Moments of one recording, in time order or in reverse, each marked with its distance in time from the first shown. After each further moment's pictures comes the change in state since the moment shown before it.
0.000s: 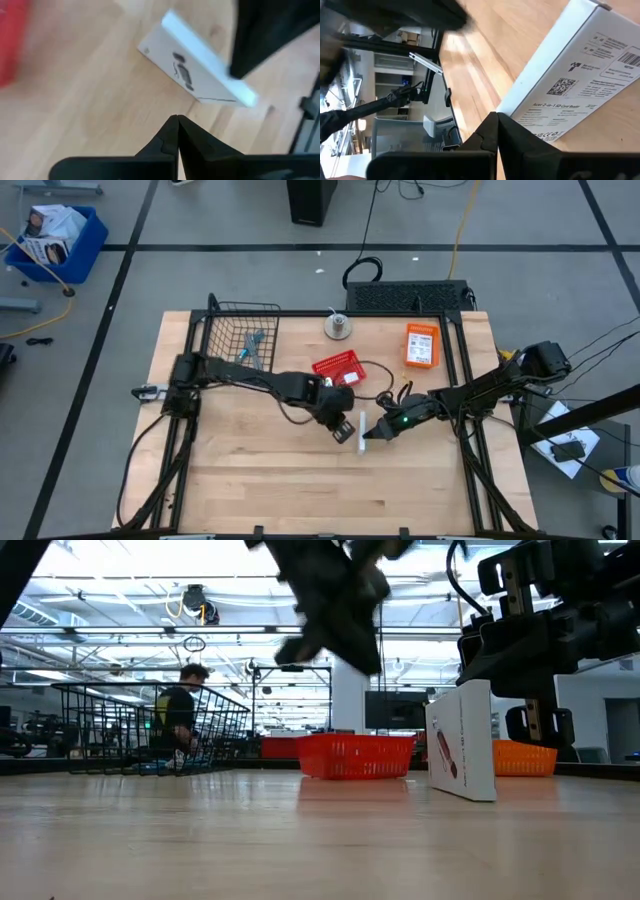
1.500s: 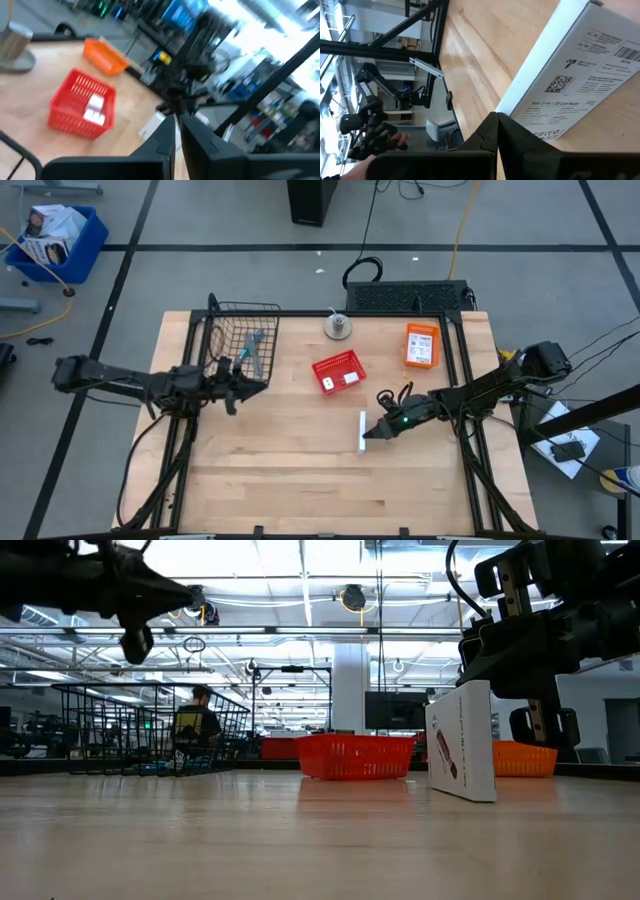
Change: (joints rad) left arm 0.013 -1.411 -1.437 1.031 -0.256 0.085; right arm 0.000 0.000 0.000 -0.010 0.024 0.045
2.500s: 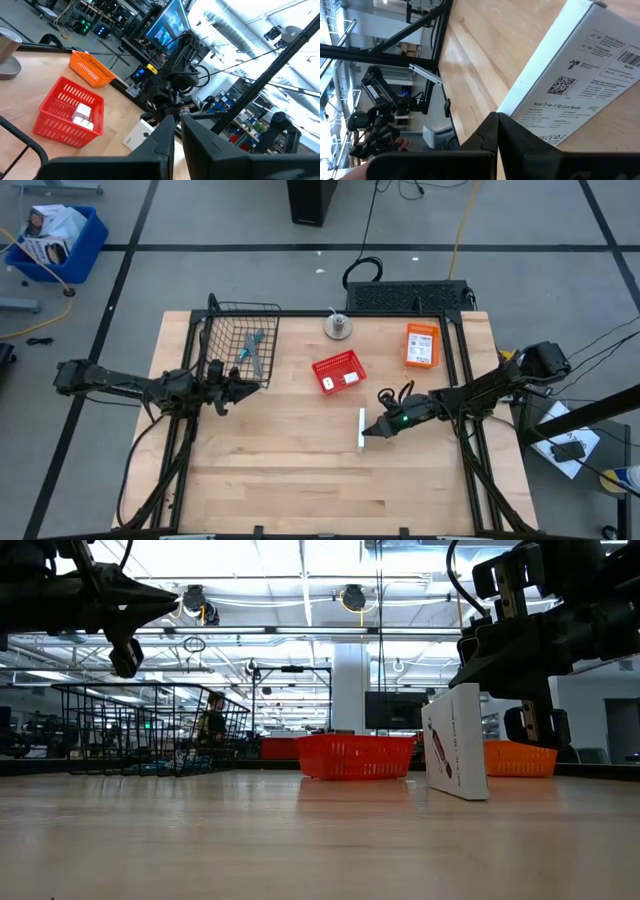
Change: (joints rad) left arm 0.000 -0.114 -0.193 0.233 0.017 -0.019; right arm 0.000 0.002 -0.003 0.077 0.024 -0.015
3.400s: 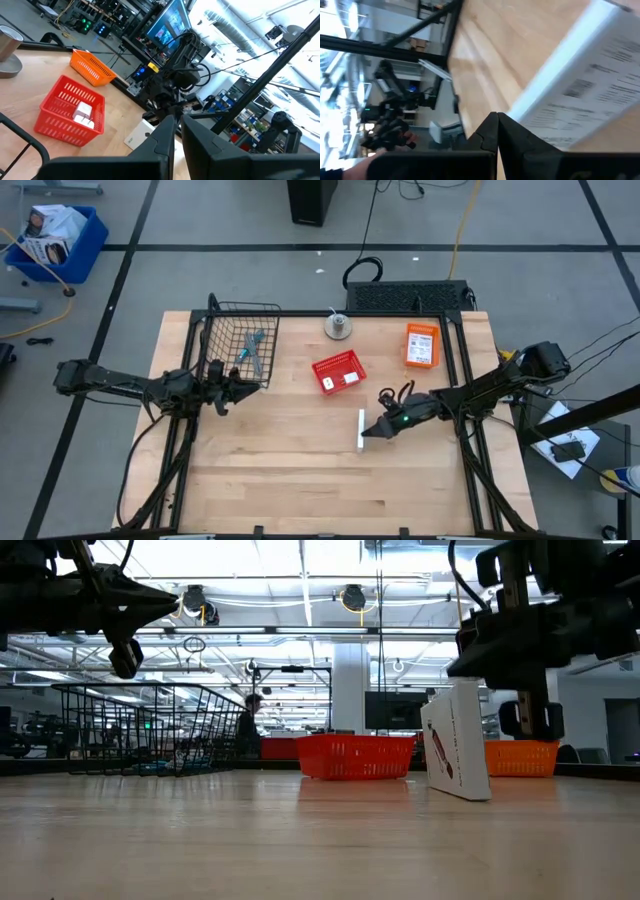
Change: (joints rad) left arm 0.000 0.000 0.001 -0.007 0.000 -0.003; right arm 0.000 -0.001 0.000 0.050 -0.030 -0.019
